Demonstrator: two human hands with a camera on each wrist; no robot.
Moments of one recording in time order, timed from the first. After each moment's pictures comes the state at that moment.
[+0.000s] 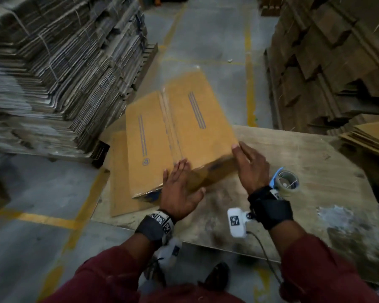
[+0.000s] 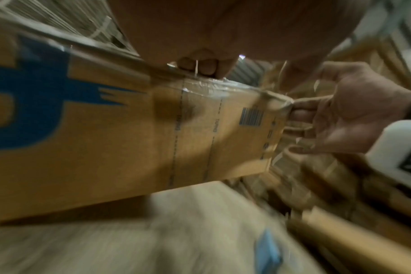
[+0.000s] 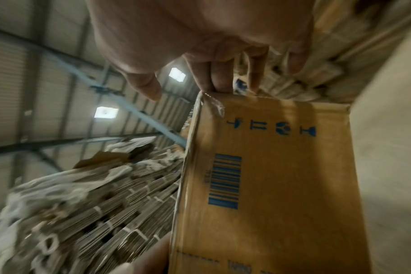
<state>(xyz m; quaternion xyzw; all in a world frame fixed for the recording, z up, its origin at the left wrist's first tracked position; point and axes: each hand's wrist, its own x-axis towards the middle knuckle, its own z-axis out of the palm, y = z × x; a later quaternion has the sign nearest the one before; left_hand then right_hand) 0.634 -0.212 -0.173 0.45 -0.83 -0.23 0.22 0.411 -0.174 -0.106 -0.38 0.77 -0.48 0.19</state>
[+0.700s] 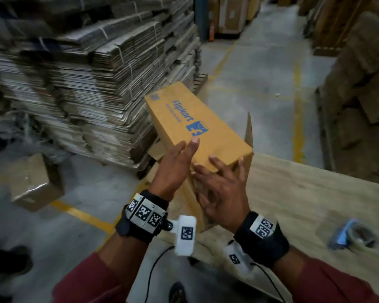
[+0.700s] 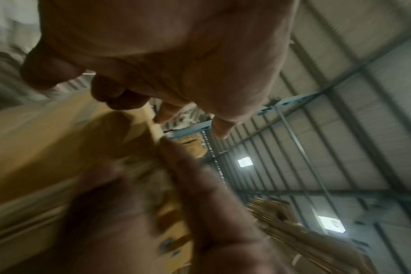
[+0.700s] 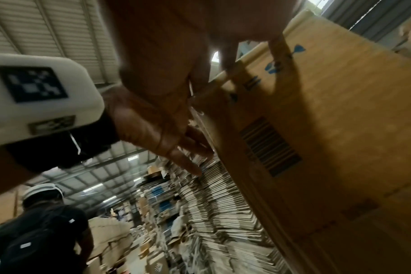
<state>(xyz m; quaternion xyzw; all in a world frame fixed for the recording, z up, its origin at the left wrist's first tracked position) 0.792 -0.310 0.006 0.53 -0.58 -0.48 0.40 0.640 -0.241 -0.056 -0.77 0.49 -0.41 -0.04</state>
